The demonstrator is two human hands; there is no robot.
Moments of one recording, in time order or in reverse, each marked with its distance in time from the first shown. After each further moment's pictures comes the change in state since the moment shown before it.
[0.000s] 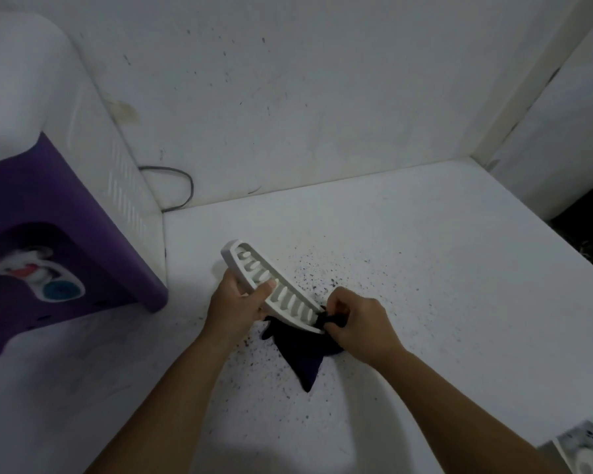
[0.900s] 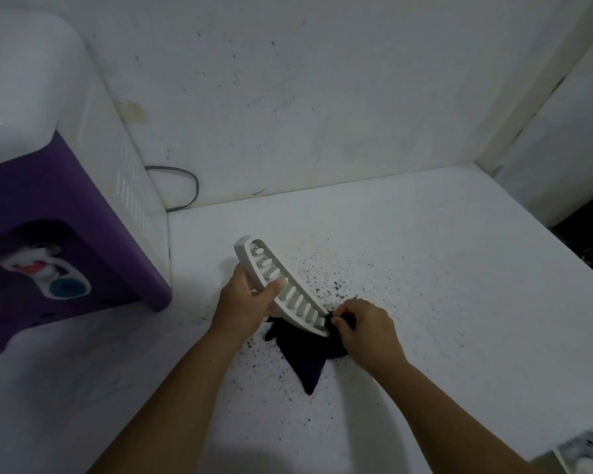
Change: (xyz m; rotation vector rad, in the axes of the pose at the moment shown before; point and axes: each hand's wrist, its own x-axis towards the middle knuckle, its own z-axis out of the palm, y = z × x) left_hand 0.009 -0.005 0.001 0.117 -0.016 0.075; right_hand -0.003 -0.003 0.006 -0.072 0.080 0.138
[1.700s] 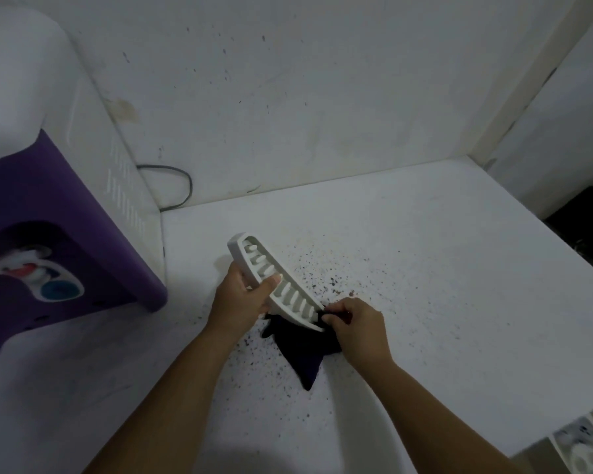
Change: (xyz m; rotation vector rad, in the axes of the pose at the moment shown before) left_hand 0.004 -0.003 -0.002 -0.055 -0.015 -0.027; right_hand -0.006 -0.008 0.009 0.284 0.038 0.217
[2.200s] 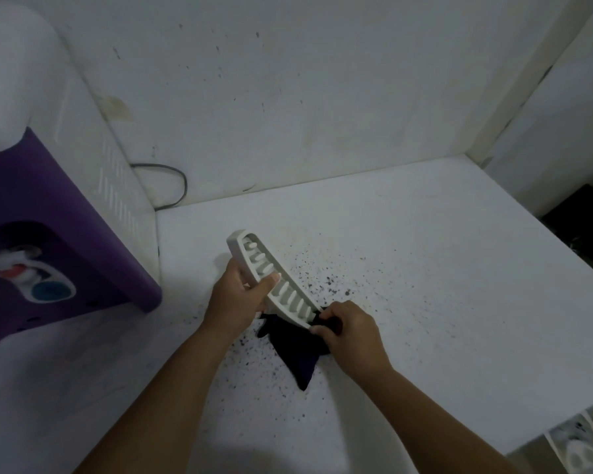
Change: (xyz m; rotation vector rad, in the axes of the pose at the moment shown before) left_hand 0.000 0.002 0.001 0.078 -0.019 0.043; right_hand -0.007 0.011 0.001 -0.160 -0.023 -0.219
